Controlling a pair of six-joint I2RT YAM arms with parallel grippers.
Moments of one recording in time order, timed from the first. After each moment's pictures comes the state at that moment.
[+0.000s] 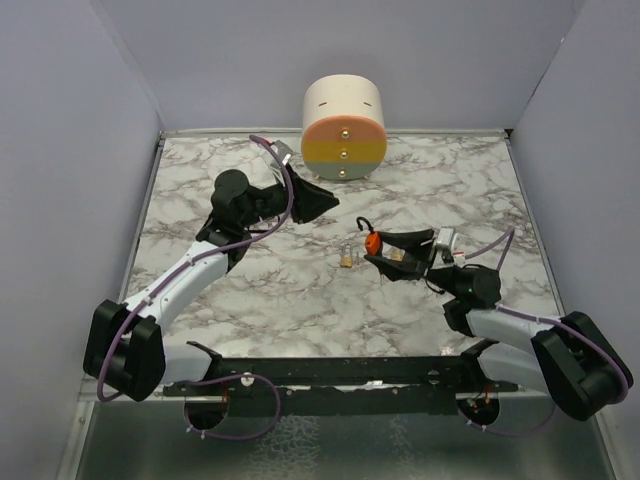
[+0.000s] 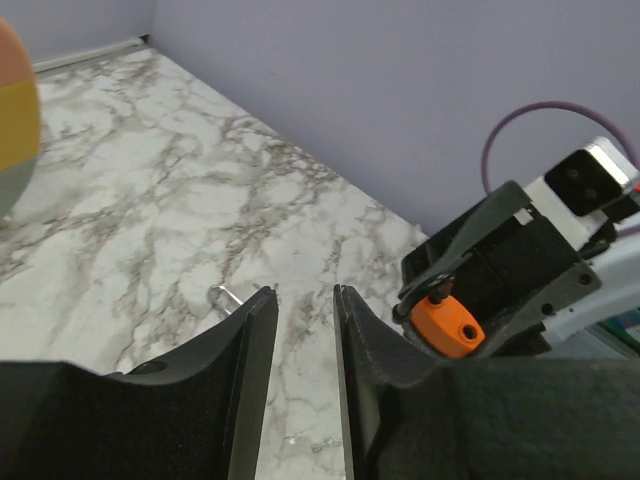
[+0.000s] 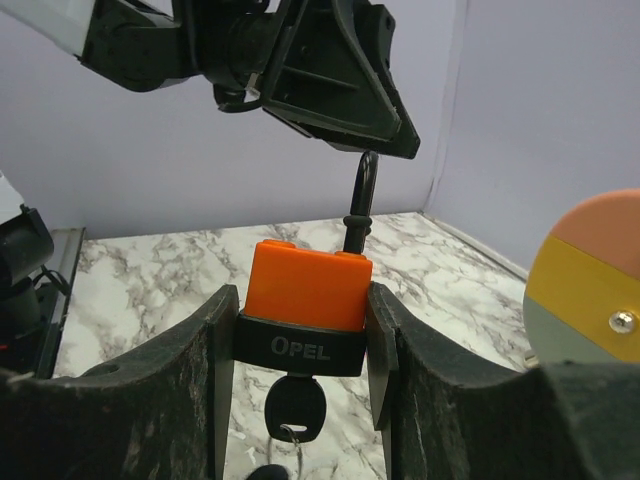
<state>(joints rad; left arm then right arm) -0.44 1.28 0.90 0.45 0.70 -0.53 0.48 1.17 0.20 1.51 -0.64 0.23</state>
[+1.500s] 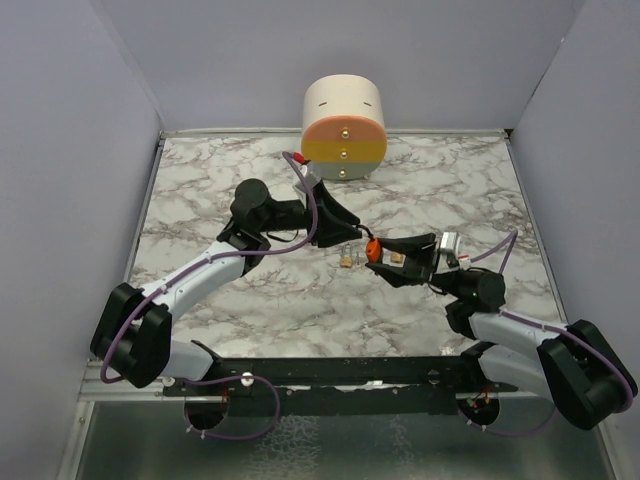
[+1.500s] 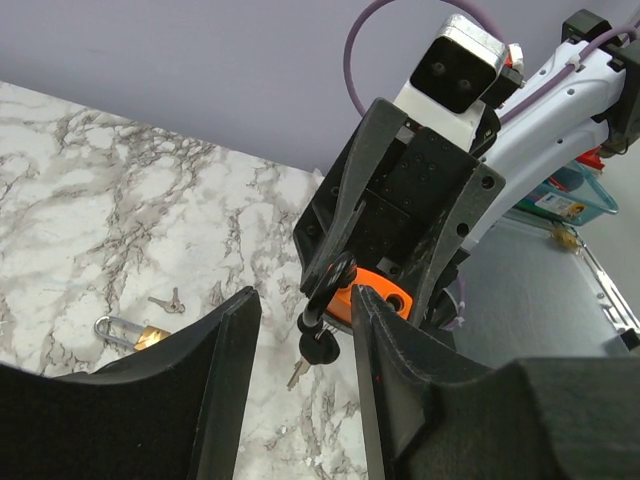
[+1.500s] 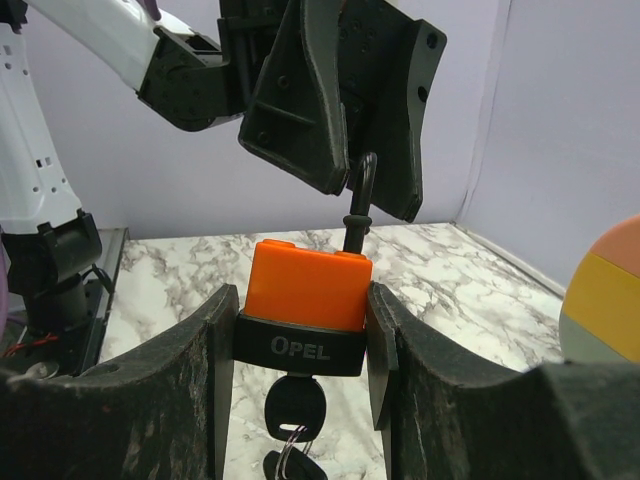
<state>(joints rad) -0.58 1.36 0.88 0.66 0.96 -0.50 0.48 1.09 0.19 1.51 -0.72 0.28</state>
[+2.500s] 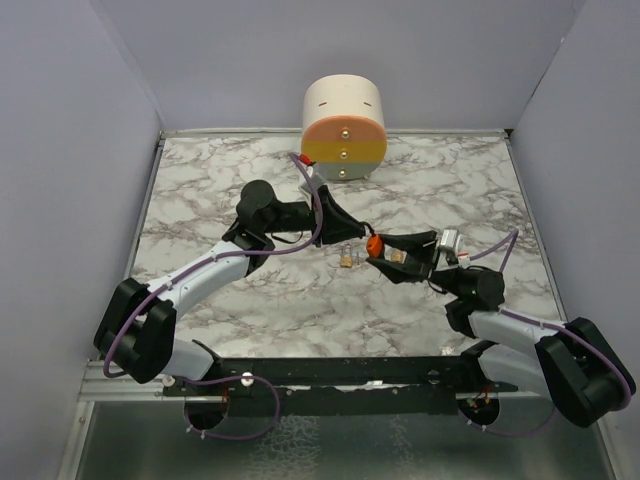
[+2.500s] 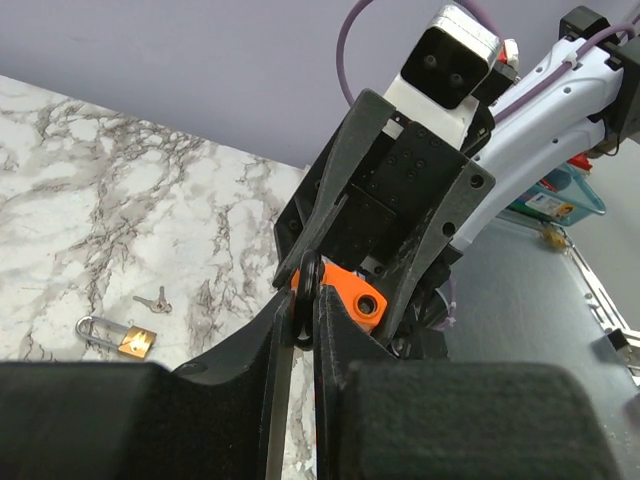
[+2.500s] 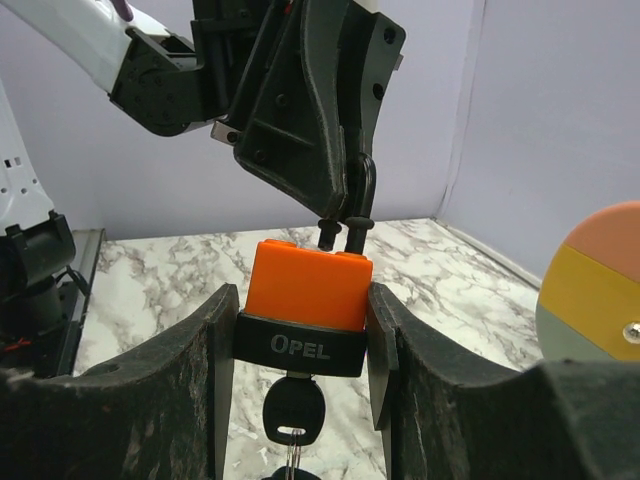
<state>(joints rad) -0.60 1.39 0.88 0.68 0.95 -0.53 0.48 1.11 0.19 1.51 -0.71 0.27</state>
